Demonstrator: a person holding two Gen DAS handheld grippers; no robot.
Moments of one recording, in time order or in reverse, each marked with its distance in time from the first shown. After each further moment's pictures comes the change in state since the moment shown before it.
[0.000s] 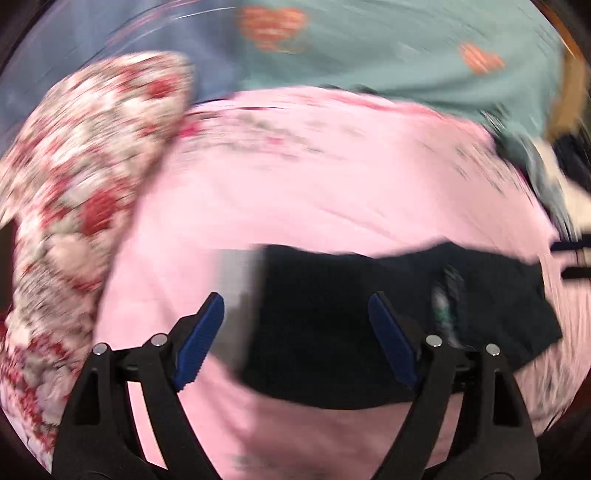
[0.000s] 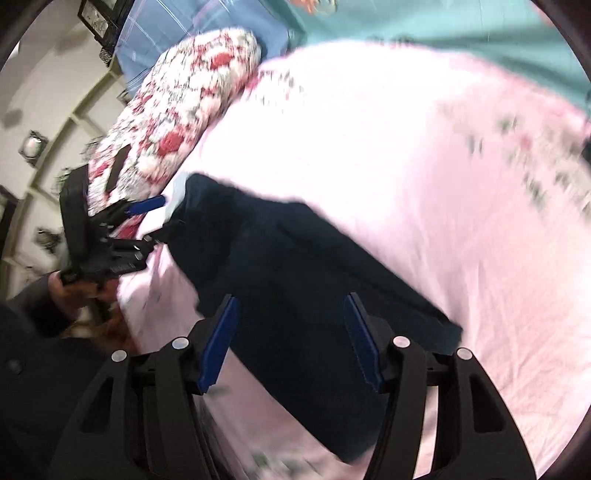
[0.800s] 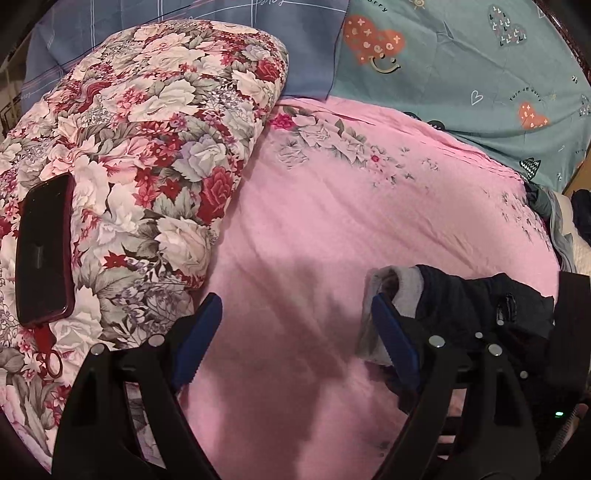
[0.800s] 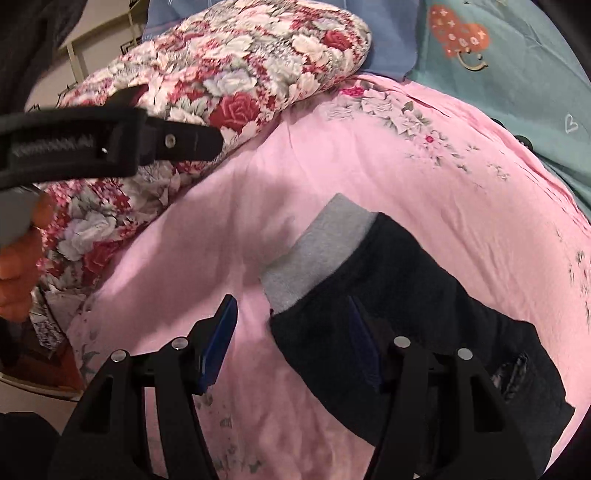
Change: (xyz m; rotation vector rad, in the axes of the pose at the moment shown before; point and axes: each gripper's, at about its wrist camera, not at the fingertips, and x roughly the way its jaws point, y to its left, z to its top) left arm -0.014 0.141 0.013 -0.114 0.016 -0.005; right arm 0.197 0.225 0.096 -0.218 -0.014 -0.209
